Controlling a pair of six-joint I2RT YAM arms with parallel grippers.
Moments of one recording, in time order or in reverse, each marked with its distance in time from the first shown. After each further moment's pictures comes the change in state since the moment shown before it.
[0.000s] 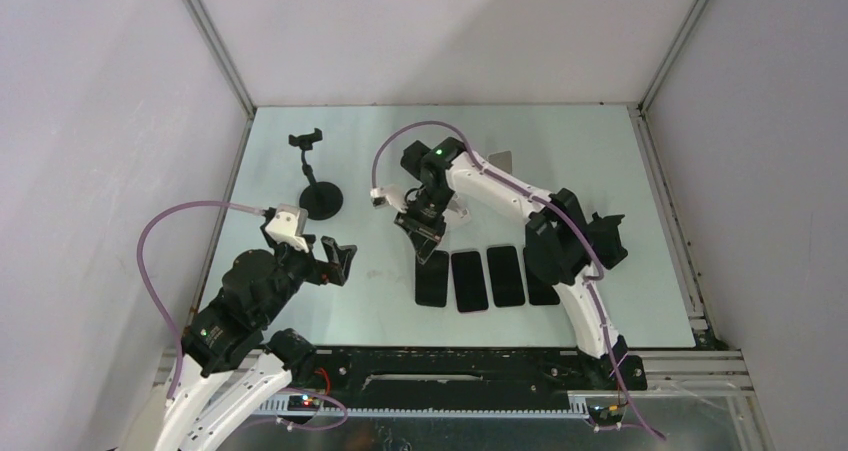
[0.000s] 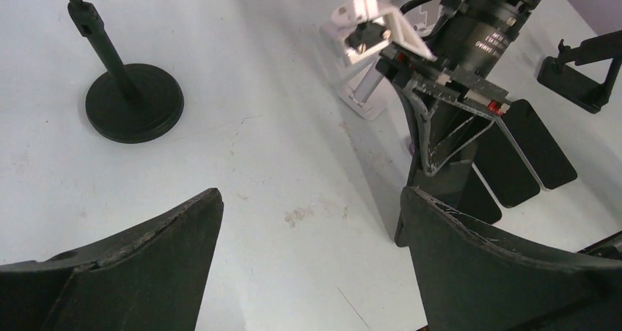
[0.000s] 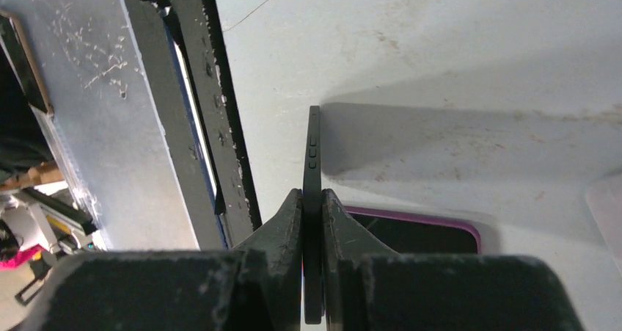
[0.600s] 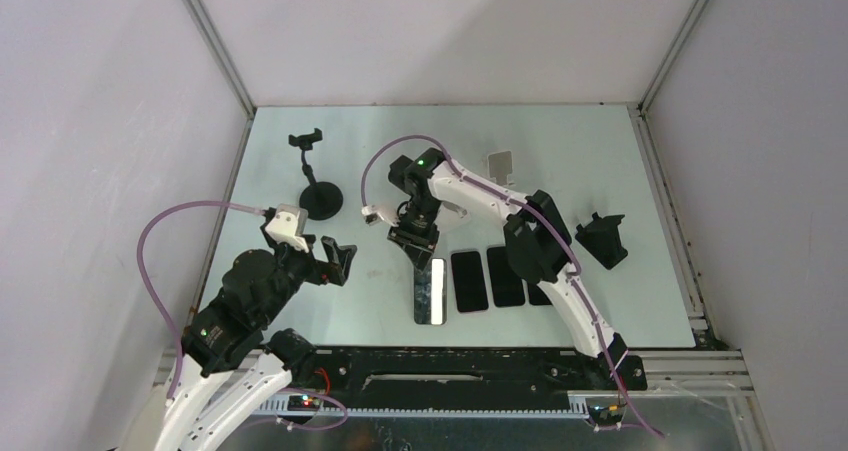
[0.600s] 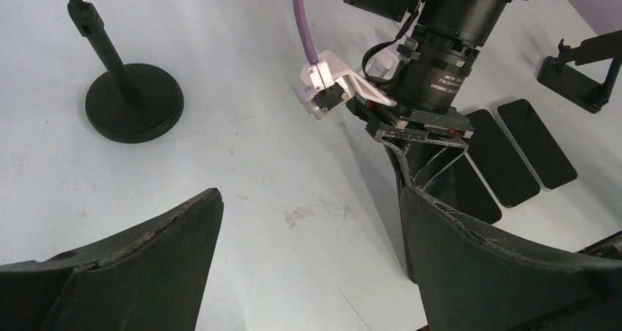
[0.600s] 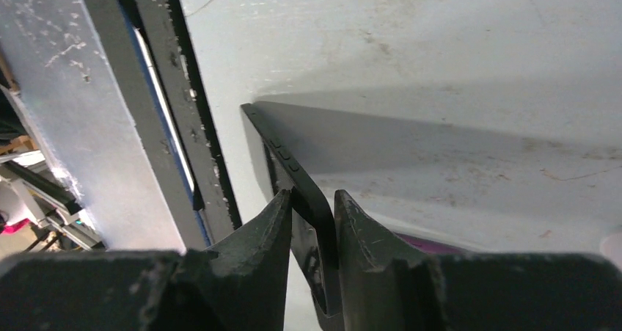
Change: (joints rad) left arm 0.000 0.000 0.000 0.000 0.000 0.000; right arm 0.051 0.151 0.115 -0.106 0.048 -0.069
